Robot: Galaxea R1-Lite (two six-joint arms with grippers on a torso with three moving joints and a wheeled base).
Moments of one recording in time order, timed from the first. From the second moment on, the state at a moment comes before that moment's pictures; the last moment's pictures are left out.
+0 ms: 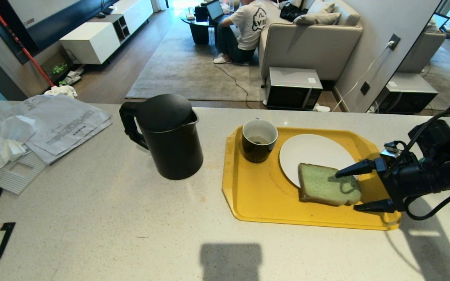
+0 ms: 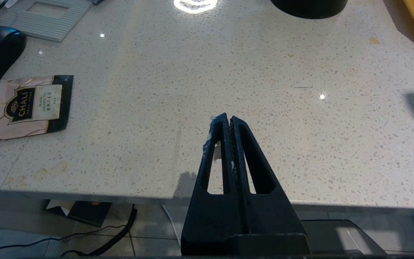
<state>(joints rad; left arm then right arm) 0.00 0.00 0.00 0.00 0.00 0.00 -0.12 1.85 -1.23 0.47 0.81 0.54</state>
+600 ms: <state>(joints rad) 0.00 0.00 0.00 0.00 0.00 0.00 -0.12 1.87 -1.25 0.47 0.82 0.55</state>
